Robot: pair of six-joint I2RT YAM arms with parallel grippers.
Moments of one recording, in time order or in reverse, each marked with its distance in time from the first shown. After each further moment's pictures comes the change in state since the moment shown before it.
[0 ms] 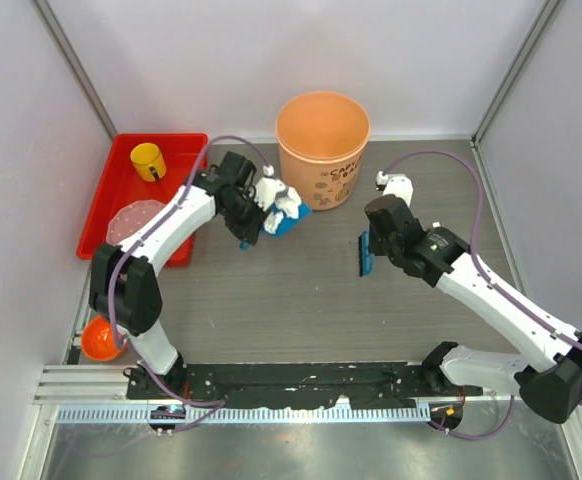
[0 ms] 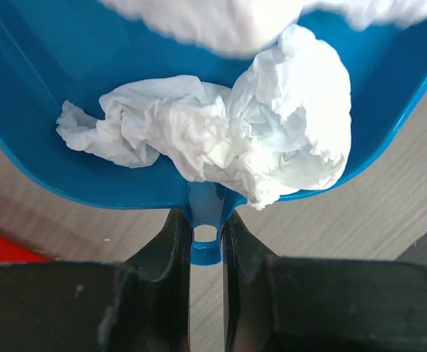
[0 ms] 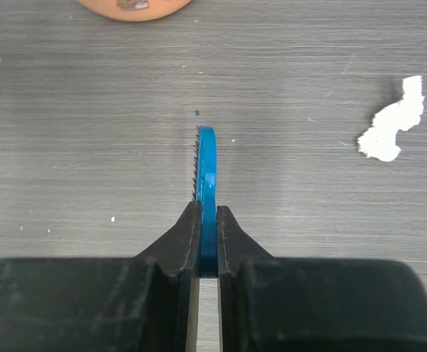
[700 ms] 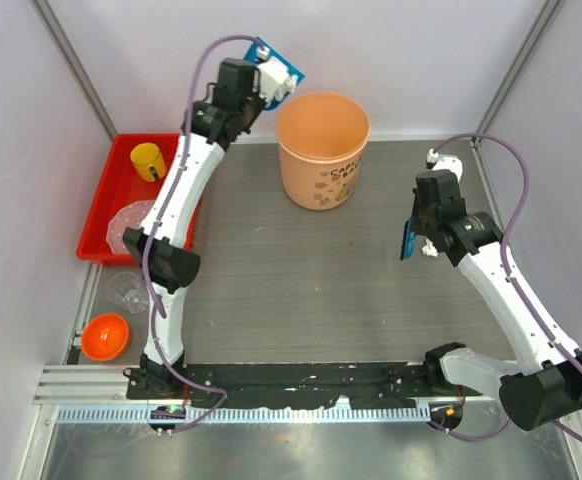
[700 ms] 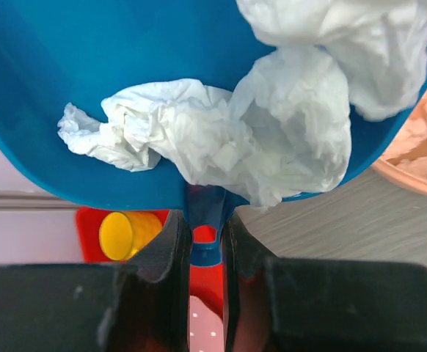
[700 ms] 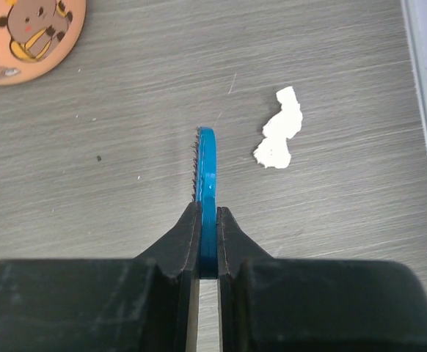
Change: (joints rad) left arm 0.048 0.409 1.145 -0.021 -0.484 0.000; right arm -0.373 -0.020 0.046 -0.033 -0.080 -0.158
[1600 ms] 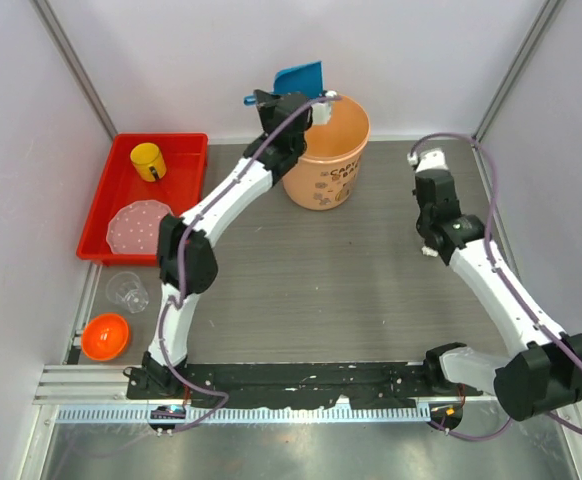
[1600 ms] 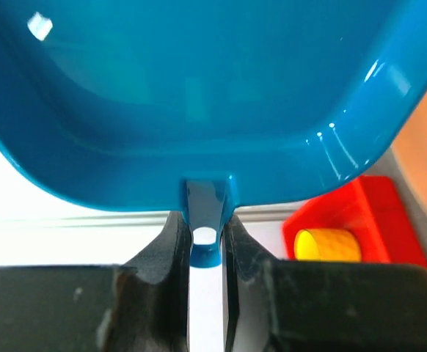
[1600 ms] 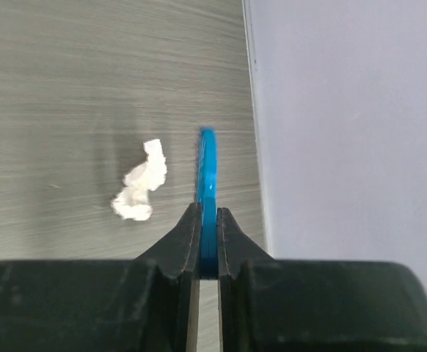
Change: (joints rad) left arm -0.205 0.086 -0.447 0.950 -0.624 1.013; right arm -0.065 0.053 -0.030 0.190 0.232 -0.445
